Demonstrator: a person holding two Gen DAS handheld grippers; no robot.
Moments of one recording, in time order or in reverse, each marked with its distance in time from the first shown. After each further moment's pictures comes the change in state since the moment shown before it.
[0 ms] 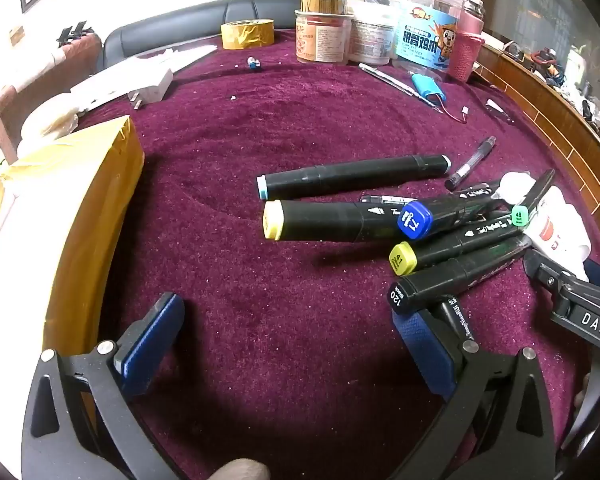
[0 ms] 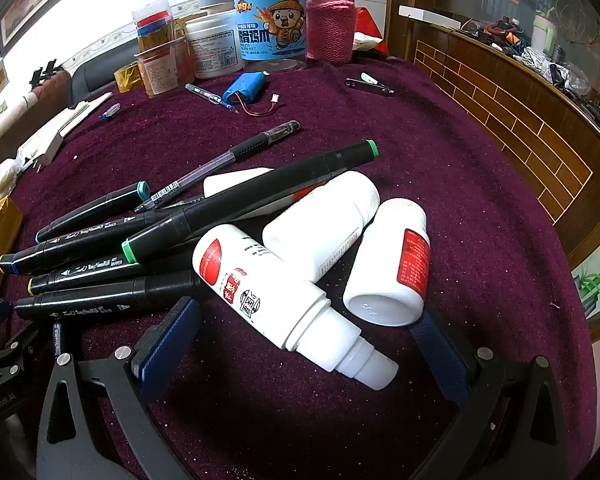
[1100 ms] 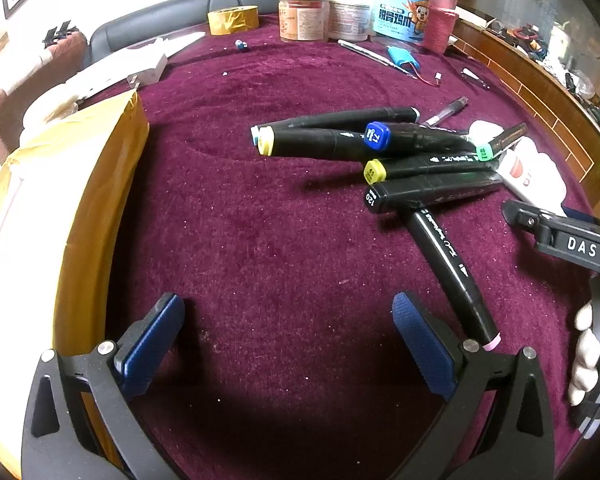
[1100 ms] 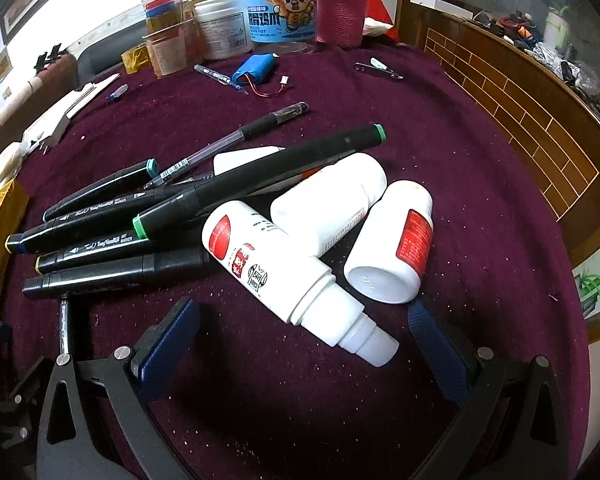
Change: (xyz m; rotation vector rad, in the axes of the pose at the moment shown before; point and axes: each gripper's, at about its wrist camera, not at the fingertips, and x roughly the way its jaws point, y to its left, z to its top) left arm -0.024 0.003 -0.033 0.060 0.056 -0.036; right arm -0.002 -0.002 0.000 -0.032 0.072 0.022
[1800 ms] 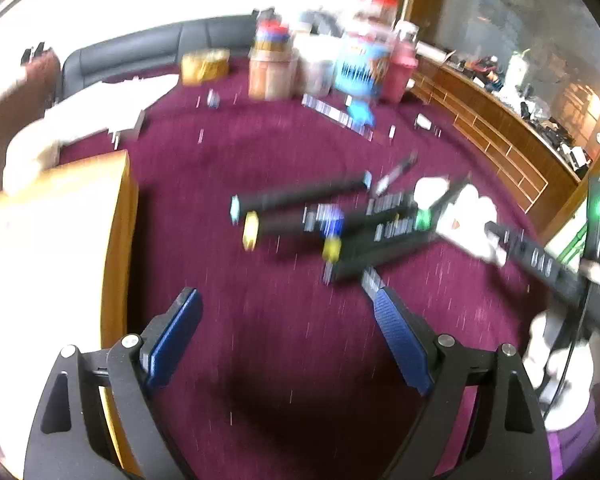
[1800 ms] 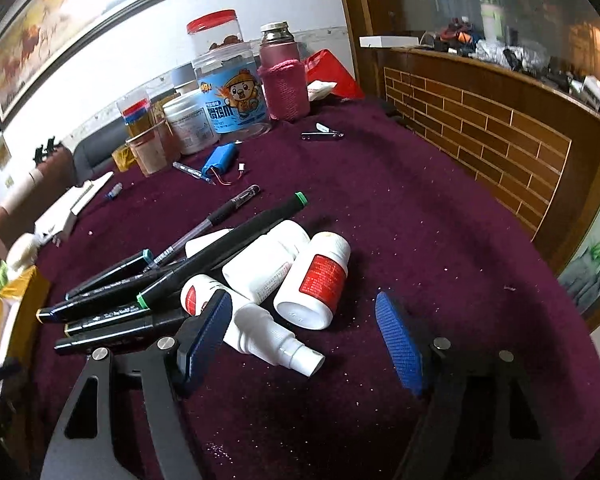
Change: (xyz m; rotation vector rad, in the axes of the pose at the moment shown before) left arm -0.049 0.009 0.037 0.049 -0.131 -0.158; right arm -0.044 -0.048 -0.012 0.201 -0.266 0.050
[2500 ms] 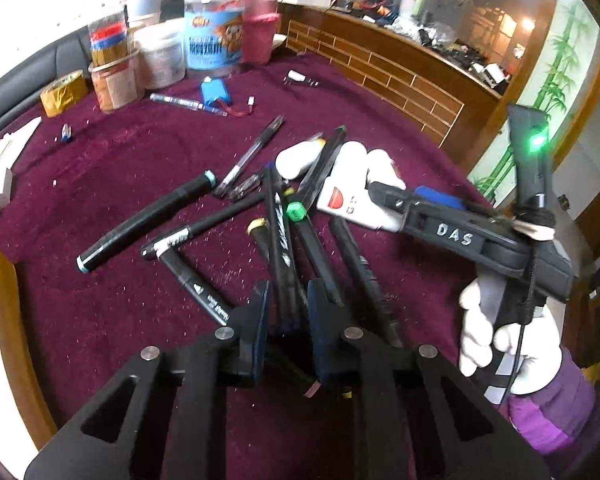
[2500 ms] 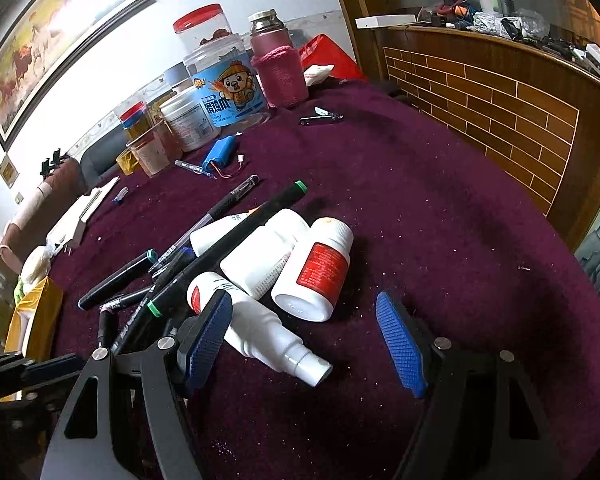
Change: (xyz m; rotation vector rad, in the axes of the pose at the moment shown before) left arm 0.027 -0.077 0.015 0.295 0.134 -0.275; right arm 0.007 -0.013 0.000 0.074 0.054 0.065
